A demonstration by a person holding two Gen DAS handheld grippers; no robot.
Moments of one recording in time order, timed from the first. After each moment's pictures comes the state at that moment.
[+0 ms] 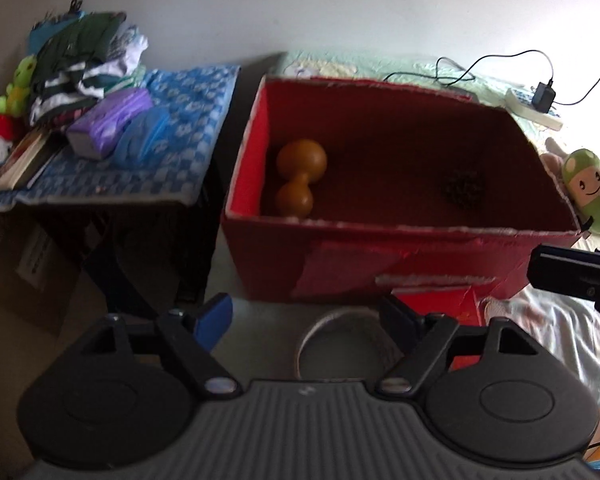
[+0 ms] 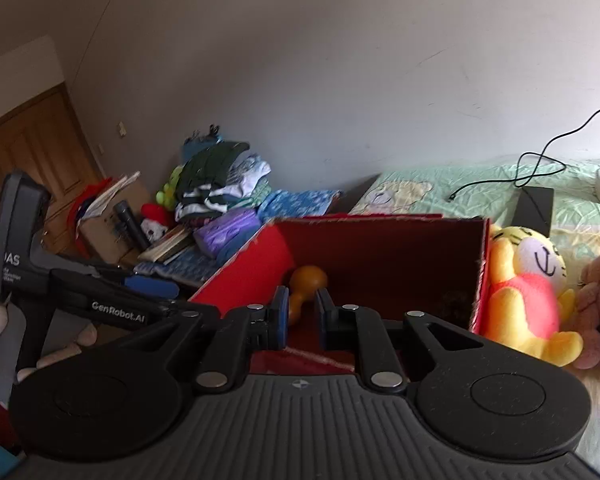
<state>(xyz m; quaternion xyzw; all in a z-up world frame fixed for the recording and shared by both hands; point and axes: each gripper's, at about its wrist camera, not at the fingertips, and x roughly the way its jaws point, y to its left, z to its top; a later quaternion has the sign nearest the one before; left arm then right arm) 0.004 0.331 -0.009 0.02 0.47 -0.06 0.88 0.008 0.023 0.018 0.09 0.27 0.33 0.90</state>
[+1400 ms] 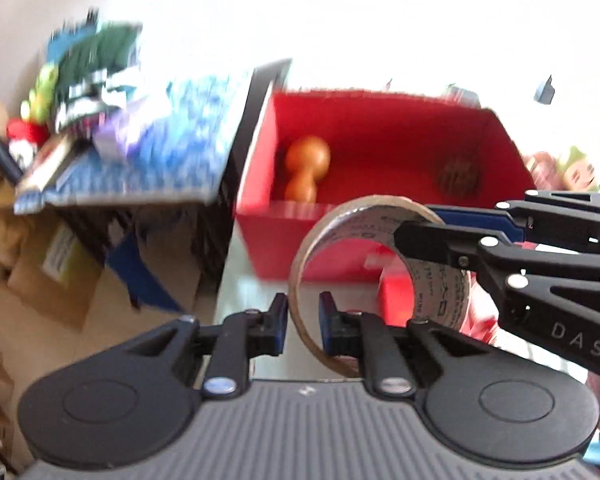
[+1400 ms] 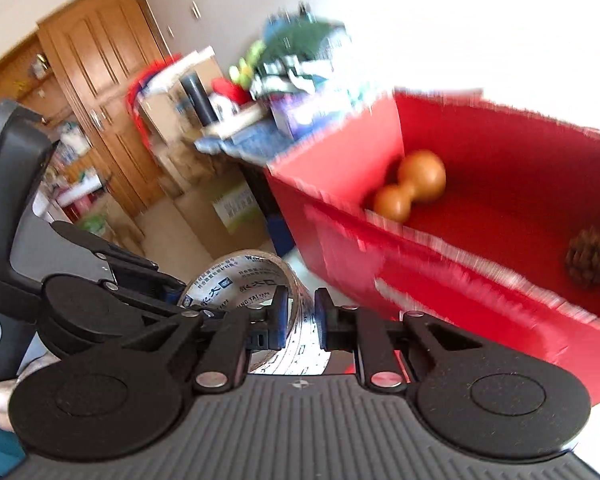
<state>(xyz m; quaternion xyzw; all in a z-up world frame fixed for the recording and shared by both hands) -0.025 0.313 0.051 0.05 0.45 -0.04 0.89 0.004 0.100 -0.019 0.01 0.35 0.44 0.83</state>
